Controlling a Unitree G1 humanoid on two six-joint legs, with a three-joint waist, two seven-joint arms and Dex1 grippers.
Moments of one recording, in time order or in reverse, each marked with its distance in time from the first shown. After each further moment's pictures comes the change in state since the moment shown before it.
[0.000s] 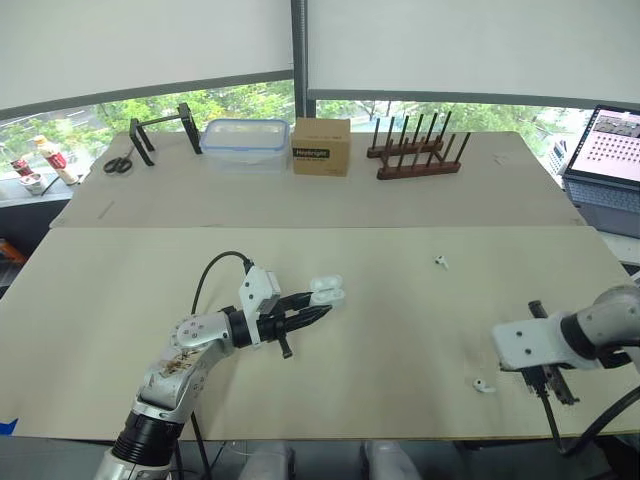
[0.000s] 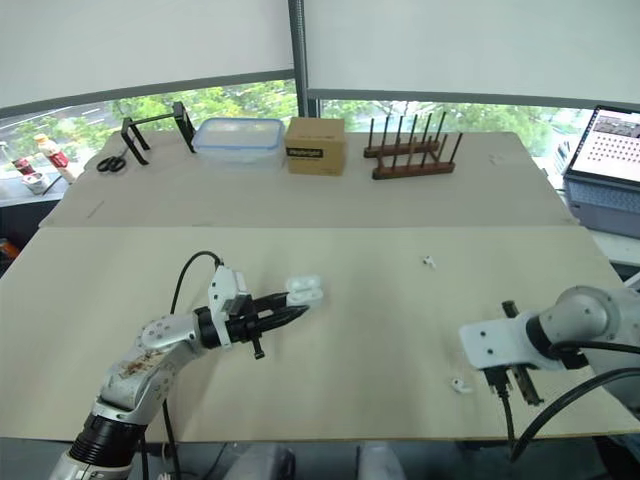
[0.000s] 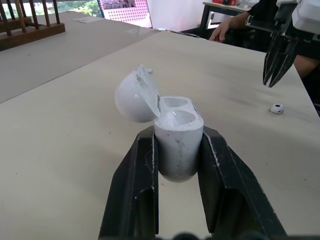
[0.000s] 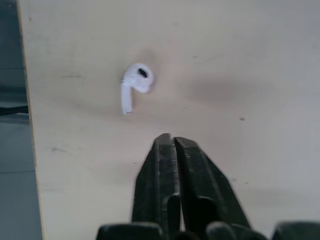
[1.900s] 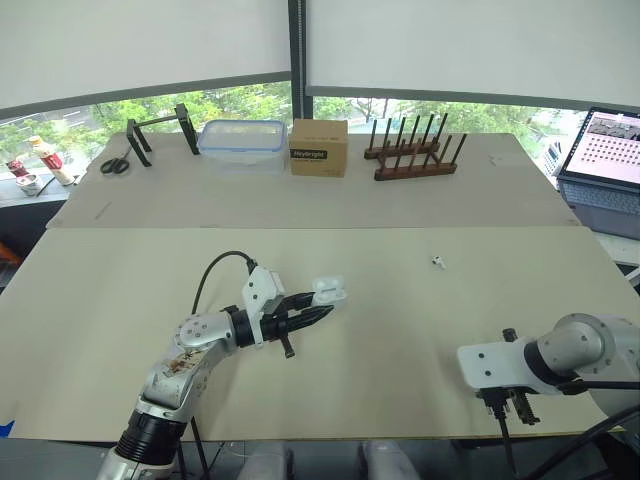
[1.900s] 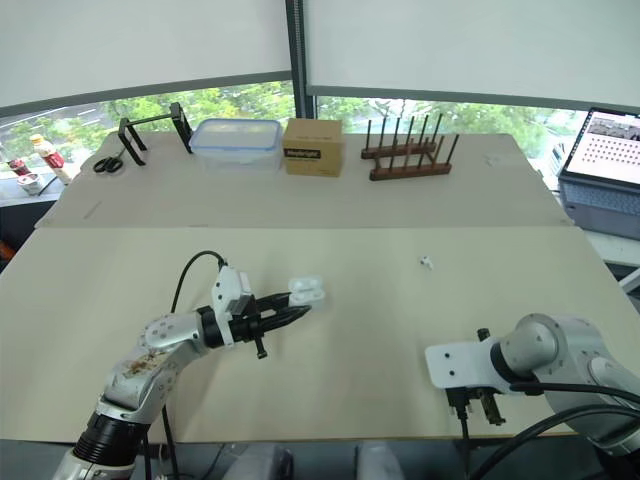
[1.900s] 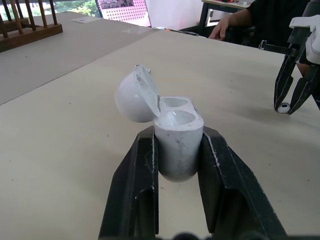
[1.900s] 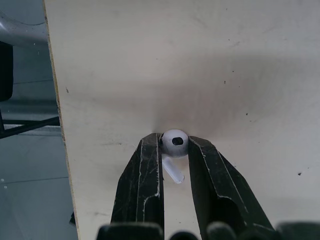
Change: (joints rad) left arm -0.008 -0.016 -0.009 0.001 0.030 0.000 0.007; right arm -0.010 0.094 0.204 -0.190 -0.133 0.284 -0.102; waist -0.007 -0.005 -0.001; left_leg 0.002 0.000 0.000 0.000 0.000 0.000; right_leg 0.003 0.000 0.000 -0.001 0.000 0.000
